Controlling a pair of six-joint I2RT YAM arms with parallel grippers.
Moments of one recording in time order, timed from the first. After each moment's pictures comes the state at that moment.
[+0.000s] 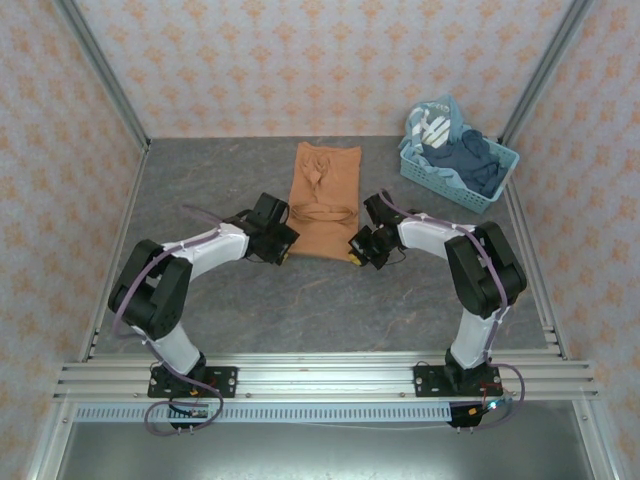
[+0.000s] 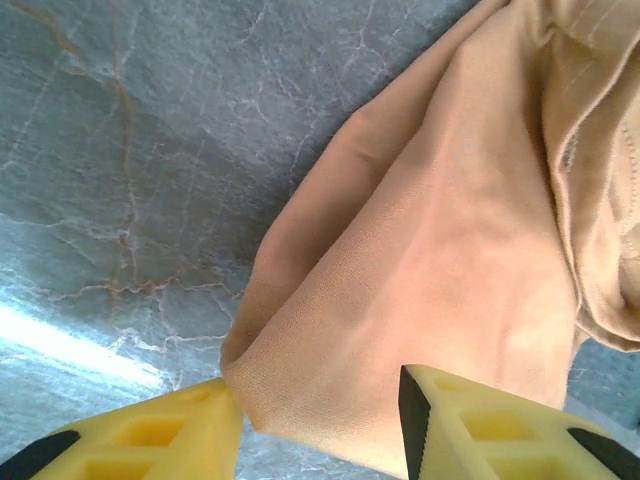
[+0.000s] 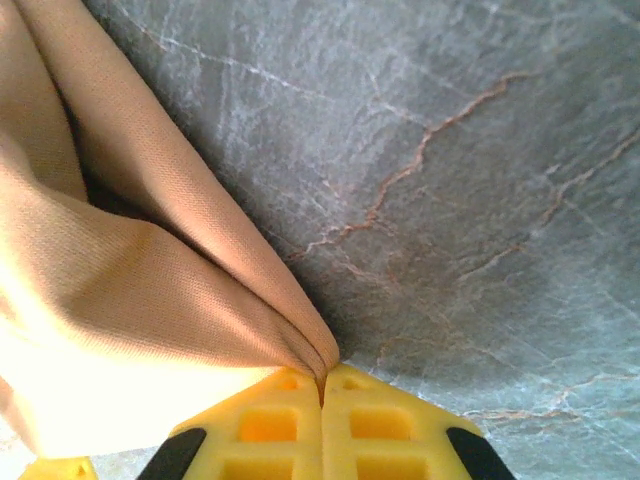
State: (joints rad) left arm -0.43 1.68 0.99 -0.37 0.10 -1.41; right arm 0.45 1.82 1.07 -0.46 -0.39 1.22
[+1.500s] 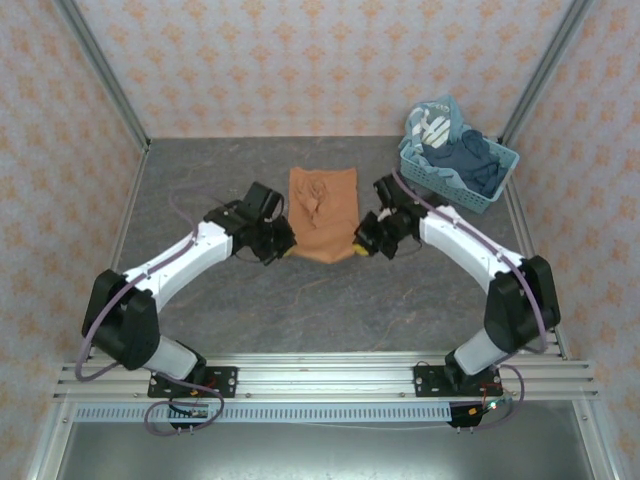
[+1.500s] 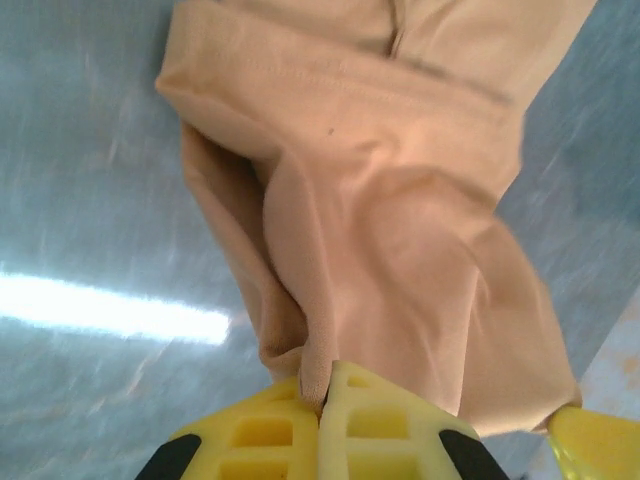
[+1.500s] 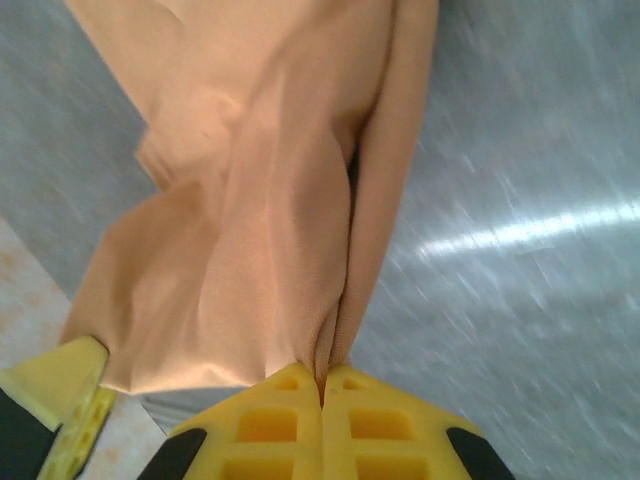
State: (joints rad) left arm -0.49 1.45 1.06 -0.69 0.25 -1.14; right arm 0.49 1.52 1.16 -0.83 -0.45 1.06
